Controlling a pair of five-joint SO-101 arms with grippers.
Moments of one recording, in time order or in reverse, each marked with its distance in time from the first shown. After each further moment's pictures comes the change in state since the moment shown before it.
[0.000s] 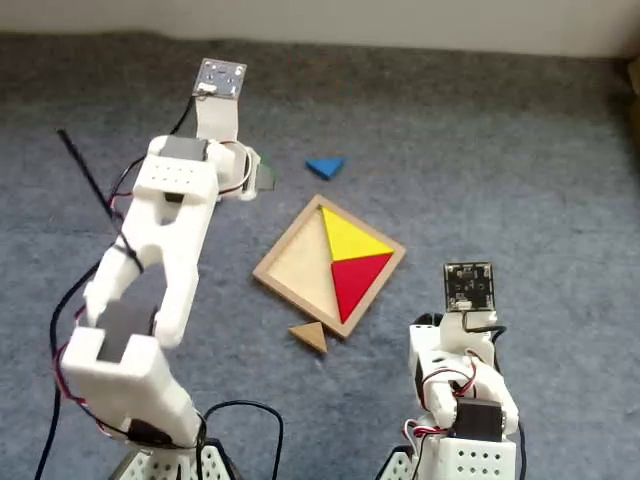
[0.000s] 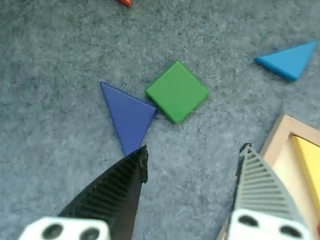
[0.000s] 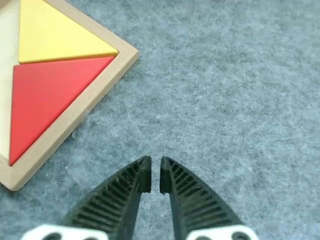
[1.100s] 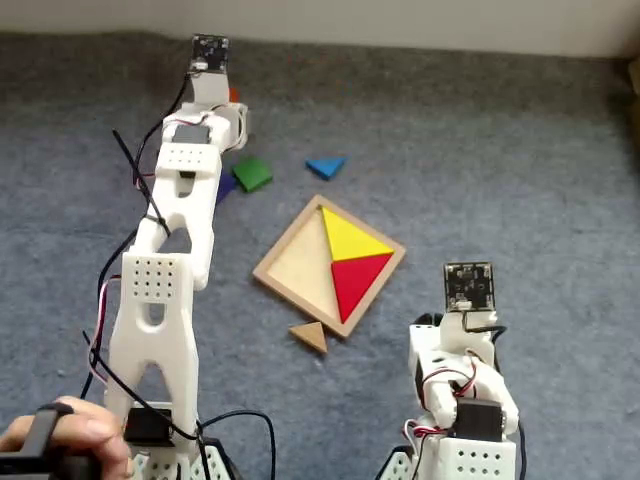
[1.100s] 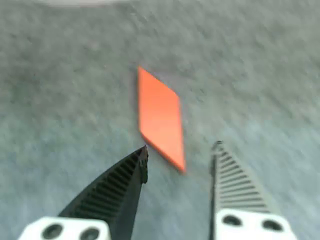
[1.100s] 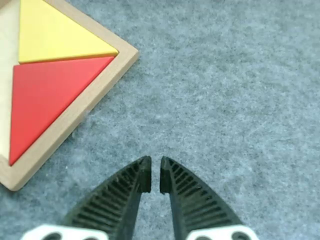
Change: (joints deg) left arm -5.9 52.3 -56.7 -21.7 -1.1; right arm 0.0 0.0 0.0 0.0 0.0
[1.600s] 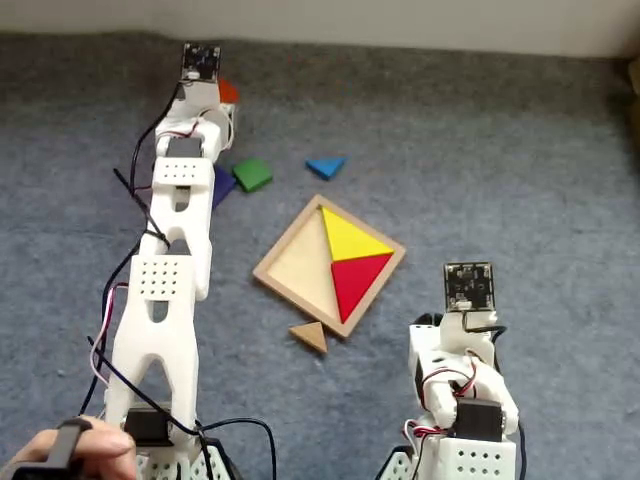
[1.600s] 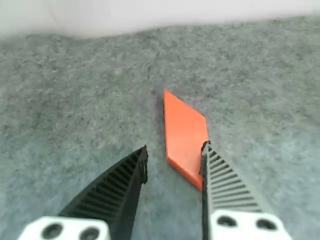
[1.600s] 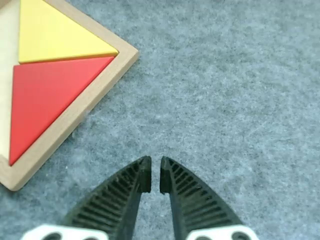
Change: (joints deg) left arm -1.4 14.1 -21.0 4.2 -4.5; right arm 0.0 0.0 0.0 0.0 0.0
